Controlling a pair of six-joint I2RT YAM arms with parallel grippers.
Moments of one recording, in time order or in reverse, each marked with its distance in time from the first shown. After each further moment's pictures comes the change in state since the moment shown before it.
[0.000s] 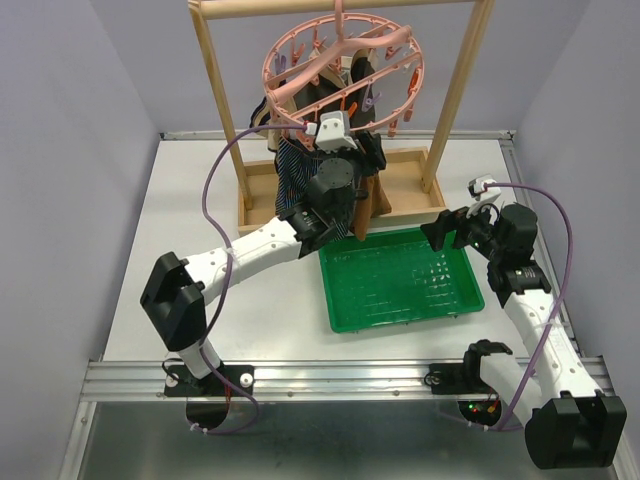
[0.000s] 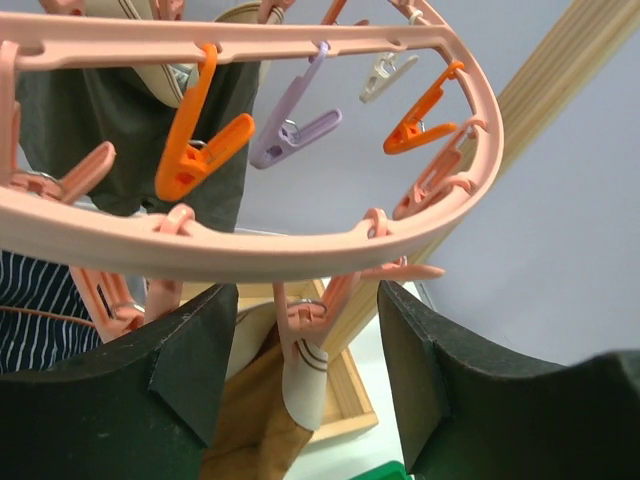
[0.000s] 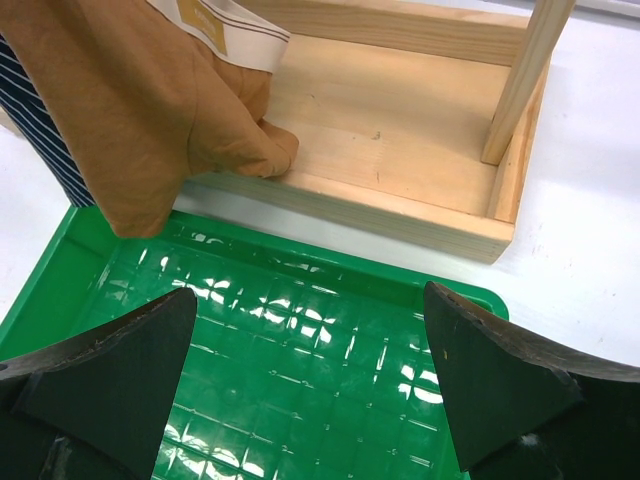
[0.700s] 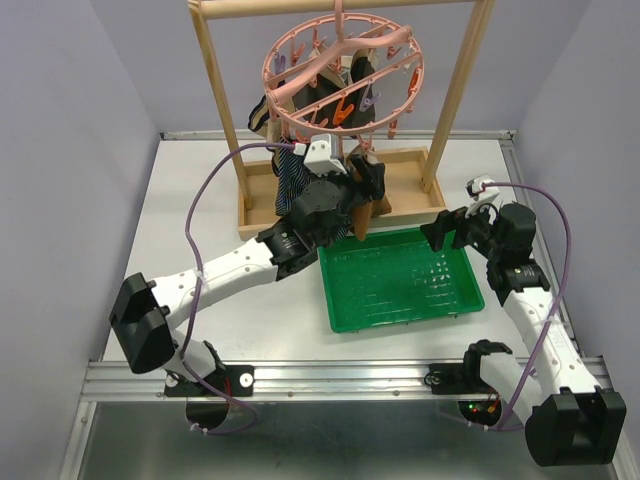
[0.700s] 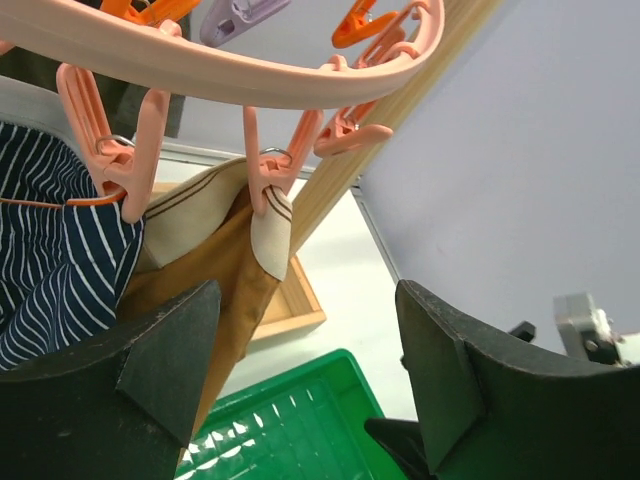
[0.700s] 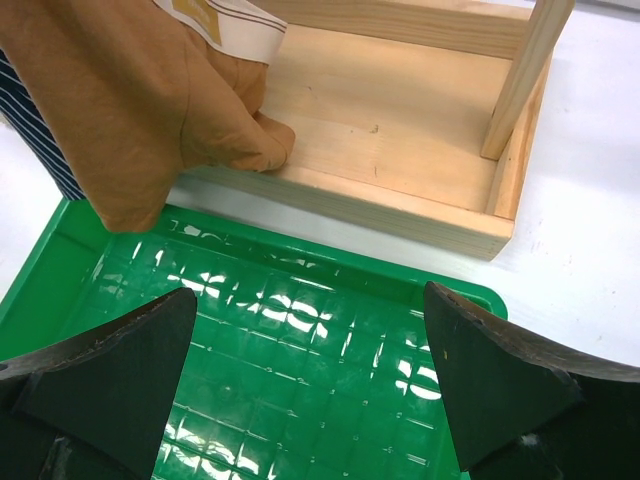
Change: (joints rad) left arm -0.056 -0.206 -0.180 -0.137 0.121 -0.164; right arm 0.000 0.021 0.000 0.000 0.000 -0.016
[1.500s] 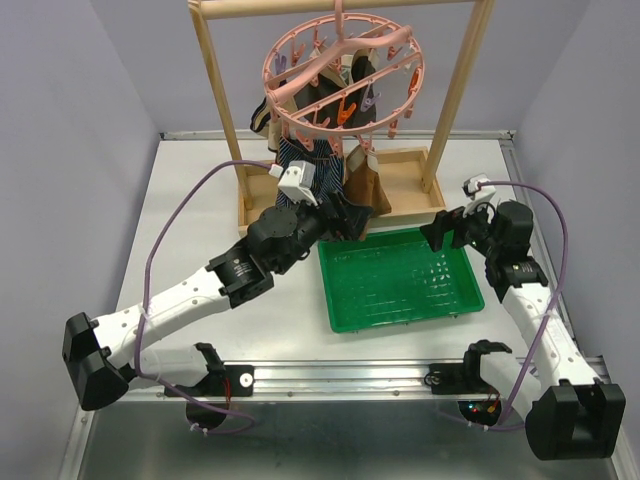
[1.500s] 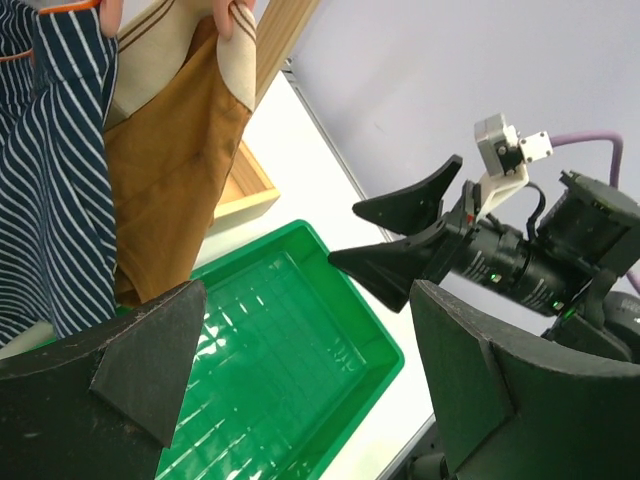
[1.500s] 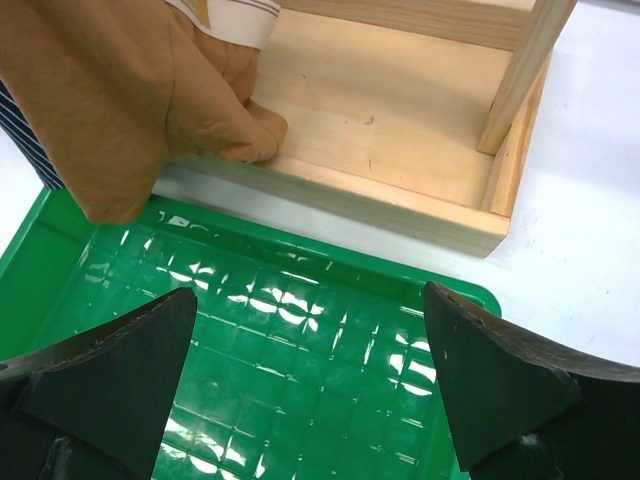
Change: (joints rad) left arm 0.009 -0.310 -0.231 -0.173 0.294 -0.079; right arm 0.000 0.031 0.008 -0.001 0.000 -0.039
